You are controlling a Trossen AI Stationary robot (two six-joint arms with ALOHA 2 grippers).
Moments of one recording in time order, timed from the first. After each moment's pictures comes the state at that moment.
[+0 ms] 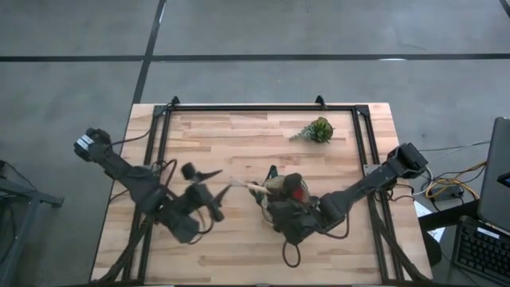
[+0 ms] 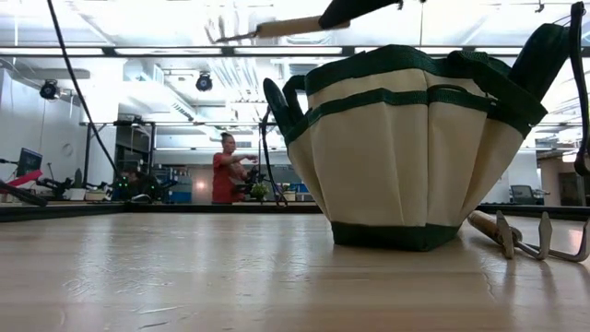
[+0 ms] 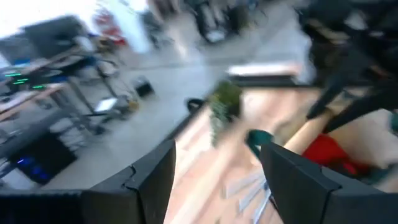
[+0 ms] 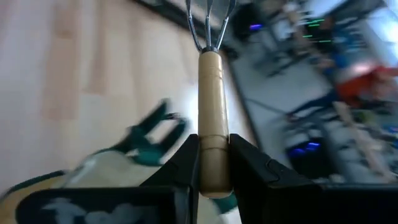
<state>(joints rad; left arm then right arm) -0.67 1.35 1.18 -0.57 -1.27 -0.46 0.52 1.76 1.37 -0.51 0.99 0.06</state>
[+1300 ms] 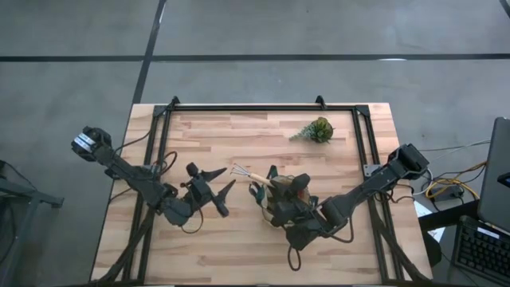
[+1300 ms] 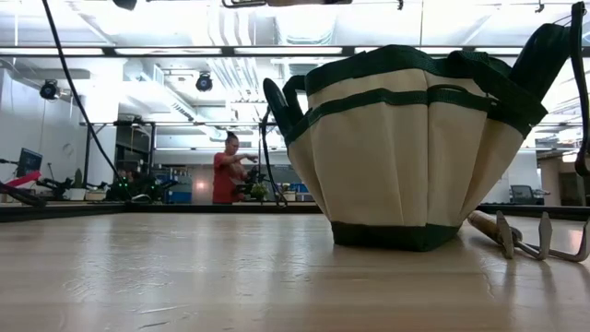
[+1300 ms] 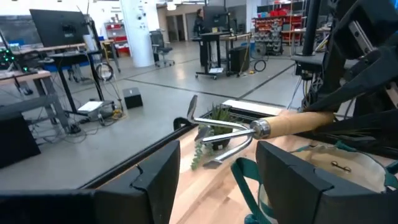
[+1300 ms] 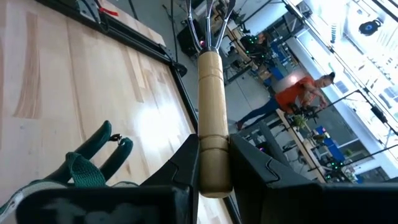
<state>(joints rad) -0.60 1.30 0.83 0.33 -1.29 -0.15 0.56 1.75 1.35 -0.36 1.27 -0.07</state>
